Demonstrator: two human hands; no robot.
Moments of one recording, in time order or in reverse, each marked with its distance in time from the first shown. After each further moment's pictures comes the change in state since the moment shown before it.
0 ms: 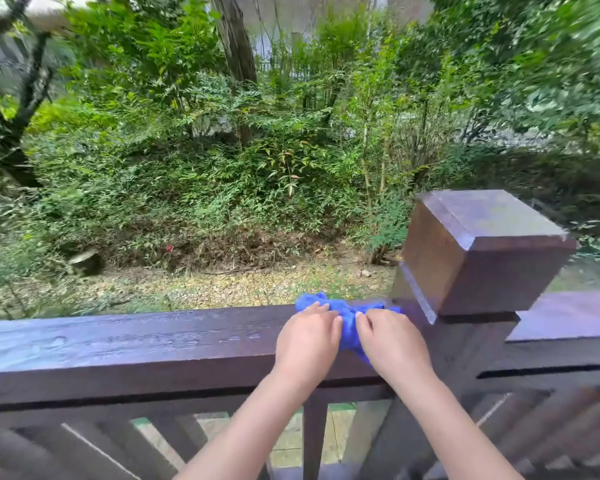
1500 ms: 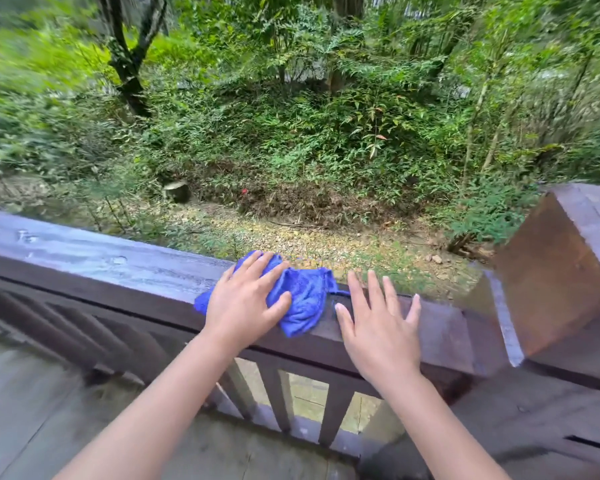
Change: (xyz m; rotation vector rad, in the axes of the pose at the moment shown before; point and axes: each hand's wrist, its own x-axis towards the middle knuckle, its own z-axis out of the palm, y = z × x) left_hand -0.023 -0.121 -0.023 0.313 0.193 -0.247; right_hand 0.026 -0.026 0.059 -0.125 -0.127 -0.298
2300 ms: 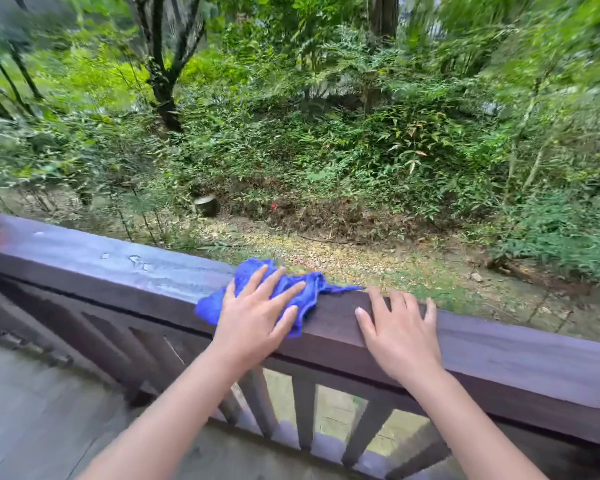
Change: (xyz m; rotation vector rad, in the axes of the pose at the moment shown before) left_hand -0.016 -0.208 -0.036 0.042 -0.004 0.024; right_hand 0.053 -0.184 0.041 -0.052 -0.026 -0.014
